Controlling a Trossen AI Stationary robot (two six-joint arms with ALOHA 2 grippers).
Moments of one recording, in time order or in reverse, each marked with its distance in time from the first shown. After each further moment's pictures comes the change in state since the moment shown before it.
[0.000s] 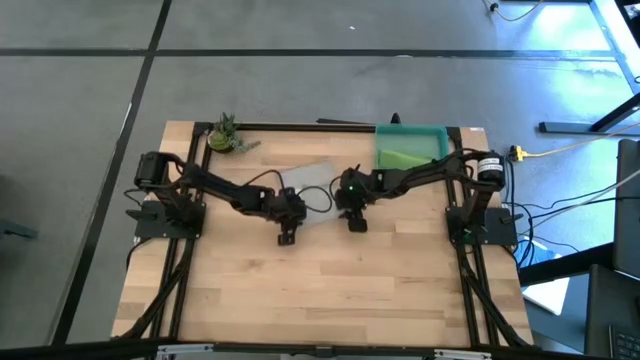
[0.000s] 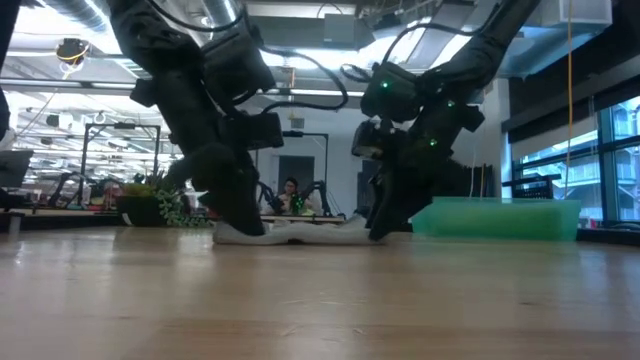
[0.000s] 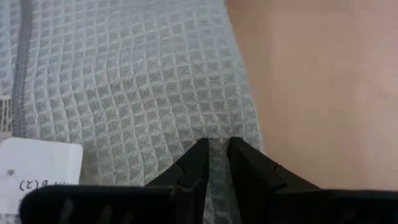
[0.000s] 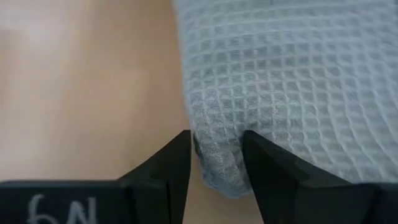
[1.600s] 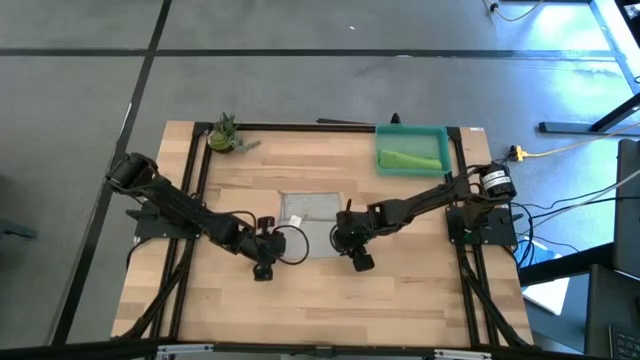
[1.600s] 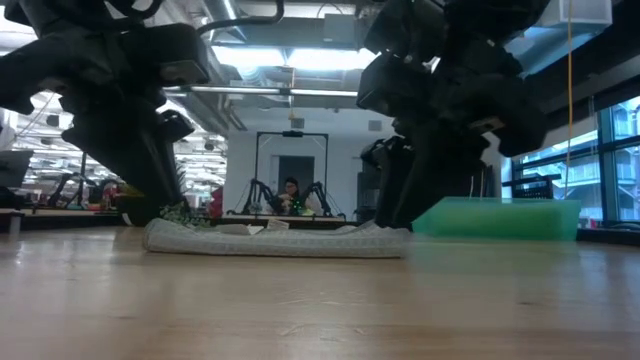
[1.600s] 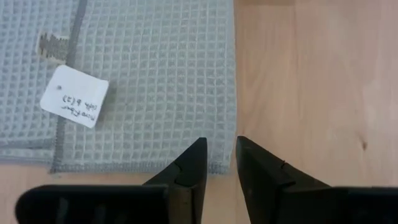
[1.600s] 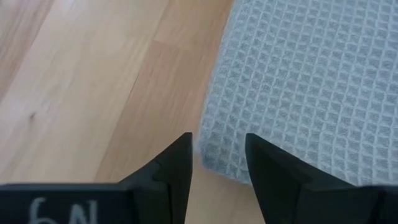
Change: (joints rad) left arm -0.420 -0.227 -0.009 -0.205 -0.213 -0.363; right arm 0.329 -0.042 0.075 -0.080 0.080 0.096
